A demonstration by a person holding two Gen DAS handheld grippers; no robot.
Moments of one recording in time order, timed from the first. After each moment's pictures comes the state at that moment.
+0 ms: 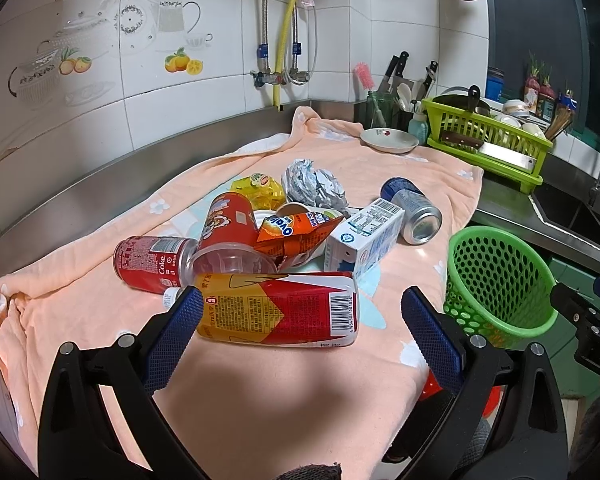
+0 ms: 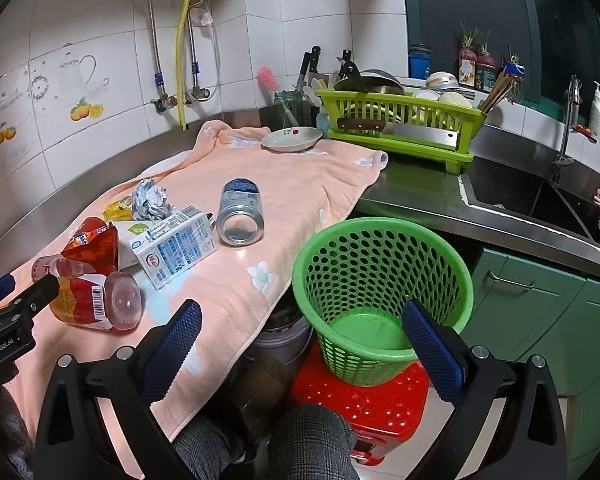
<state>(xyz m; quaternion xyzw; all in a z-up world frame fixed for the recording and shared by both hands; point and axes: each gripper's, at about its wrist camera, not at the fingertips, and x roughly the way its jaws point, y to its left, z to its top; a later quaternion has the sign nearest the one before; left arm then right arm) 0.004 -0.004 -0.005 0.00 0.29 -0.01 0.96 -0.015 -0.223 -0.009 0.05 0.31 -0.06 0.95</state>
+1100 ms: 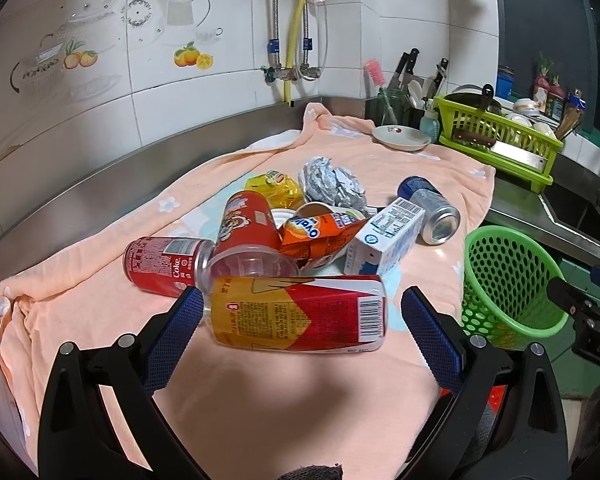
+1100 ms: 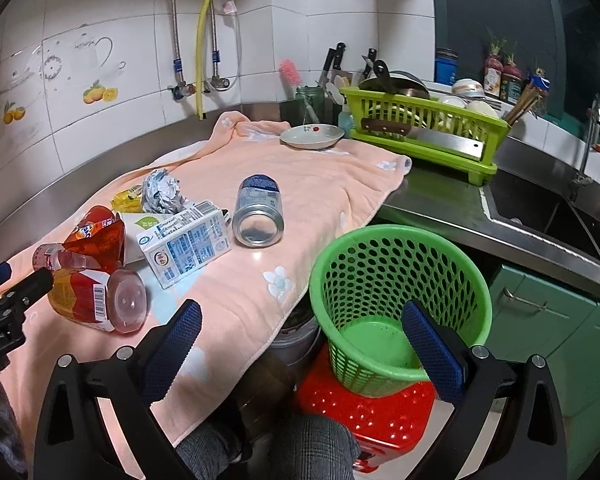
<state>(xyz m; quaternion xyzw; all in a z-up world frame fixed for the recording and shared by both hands) 0.017 0.014 -0.008 0.01 0.30 0.01 0.95 0.015 -0.211 -0.012 0.02 0.32 -0.03 0.95</state>
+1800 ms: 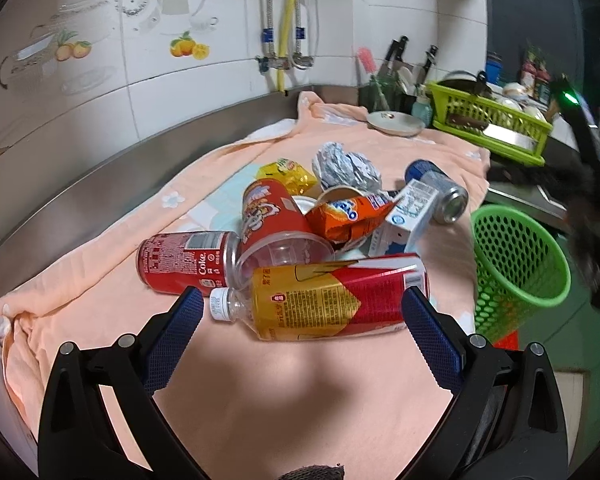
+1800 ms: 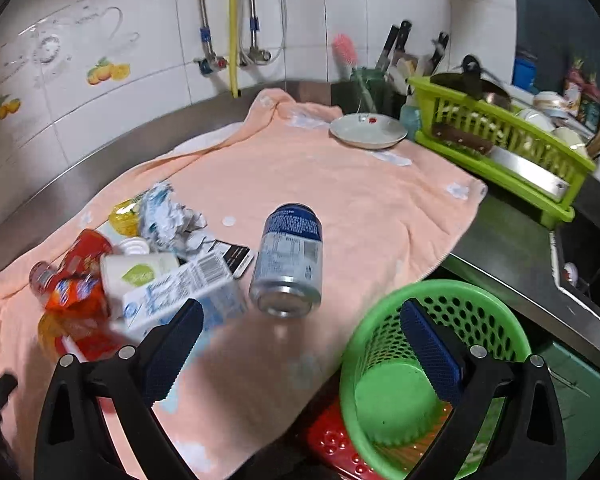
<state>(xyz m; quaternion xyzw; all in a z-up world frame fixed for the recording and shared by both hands) 0.020 0.054 -0.014 0.03 0.32 -0.04 0.95 0.168 -0.212 -0.004 0.00 0.39 0.07 0.92</state>
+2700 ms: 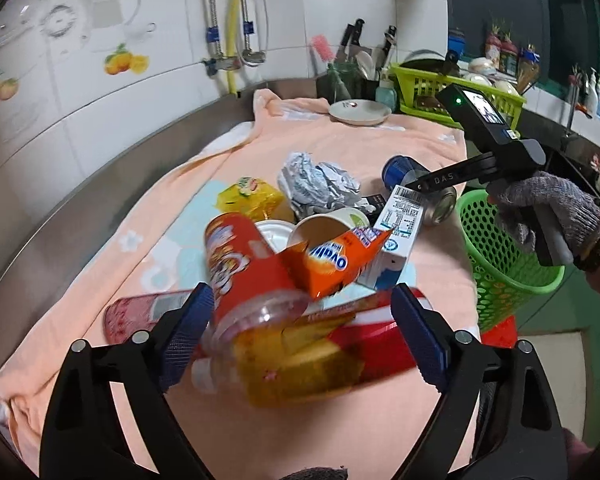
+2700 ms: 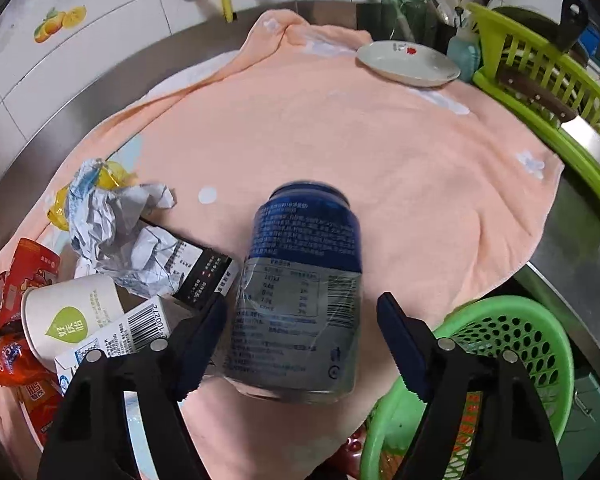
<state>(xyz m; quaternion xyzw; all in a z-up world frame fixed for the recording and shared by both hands) 0.090 0.041 -0.008 0.08 0.34 -0.12 0.93 0.281 -0.188 -0.069 -0.01 0.50 0.09 0.86</state>
